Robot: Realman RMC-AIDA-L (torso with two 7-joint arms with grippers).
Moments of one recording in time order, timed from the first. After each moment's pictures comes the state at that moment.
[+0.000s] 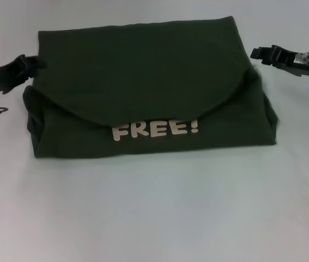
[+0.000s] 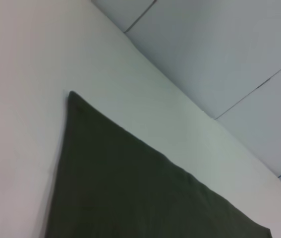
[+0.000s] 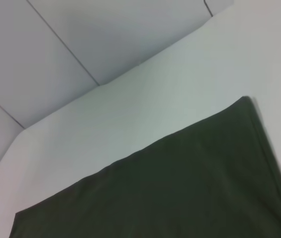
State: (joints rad) left arm -0.83 -1.95 0.13 0.30 2.24 0.84 -2.08; right arm 0.84 1.99 -0.47 -0.39 -2.10 -0.76 2.09
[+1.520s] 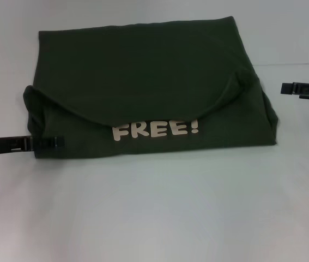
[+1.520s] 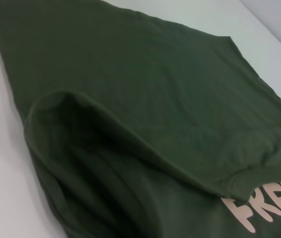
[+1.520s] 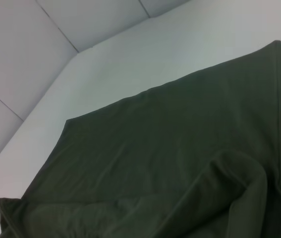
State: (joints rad) left arm -0.63 -1.96 0.58 0.51 2.26 1.17 -1.98; right arm 0.65 1.85 -0.53 -0.50 -2.13 -1.25 2.04
